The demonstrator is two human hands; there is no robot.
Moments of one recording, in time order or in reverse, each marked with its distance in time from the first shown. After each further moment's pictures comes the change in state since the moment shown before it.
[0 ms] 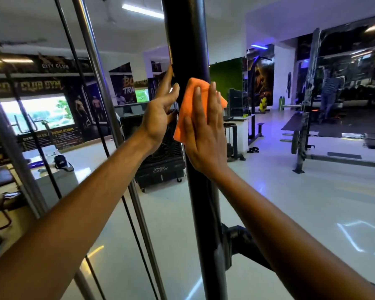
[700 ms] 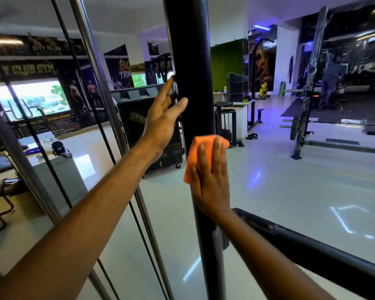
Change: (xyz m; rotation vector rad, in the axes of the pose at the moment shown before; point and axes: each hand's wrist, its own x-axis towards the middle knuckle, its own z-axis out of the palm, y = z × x) left_hand -0.027 -0.055 0.010 0.036 0.142 -0.060; right_hand -0.166 0.039 0.010 -0.084 -0.161 0.102
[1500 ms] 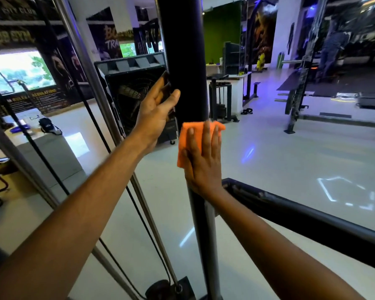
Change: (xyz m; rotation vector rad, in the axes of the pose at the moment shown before) left_hand -0.038 -0.046 0.008 -0.030 -0.027 -0.126; right_hand -0.033 0.009 0.008 -0.035 -0.050 -0.056
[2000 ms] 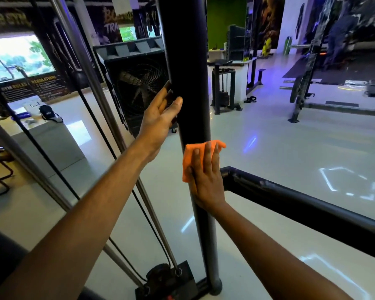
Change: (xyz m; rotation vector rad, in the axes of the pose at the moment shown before) left_hand -0.027 -0.043 0.009 -0.037 -0.045 -0.052; right_hand -0.093 0.028 0.021 0.042 -0.121 0.058
